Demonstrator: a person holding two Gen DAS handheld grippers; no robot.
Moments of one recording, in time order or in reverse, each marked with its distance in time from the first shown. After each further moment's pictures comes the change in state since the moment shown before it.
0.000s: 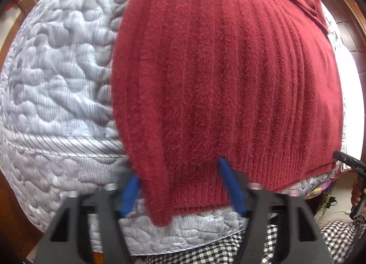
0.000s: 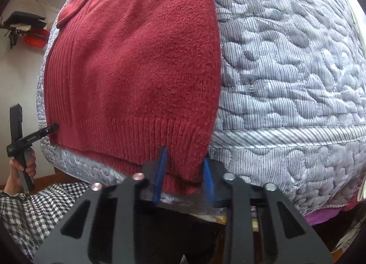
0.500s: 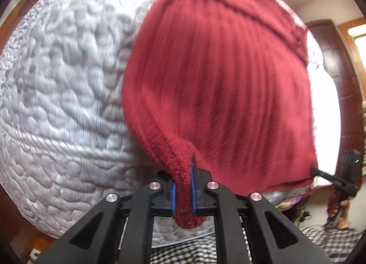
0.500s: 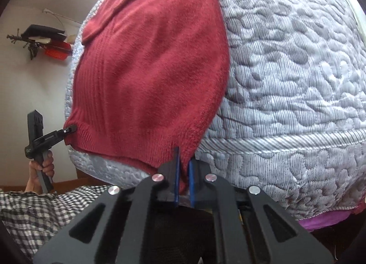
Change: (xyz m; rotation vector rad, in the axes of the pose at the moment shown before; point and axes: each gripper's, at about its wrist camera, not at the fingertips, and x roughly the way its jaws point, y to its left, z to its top) left arm -0.044 0.043 -0.019 -0.091 -0.117 -0.176; right arm -0.049 -0.021 -0.003 0.019 -0.066 0.164
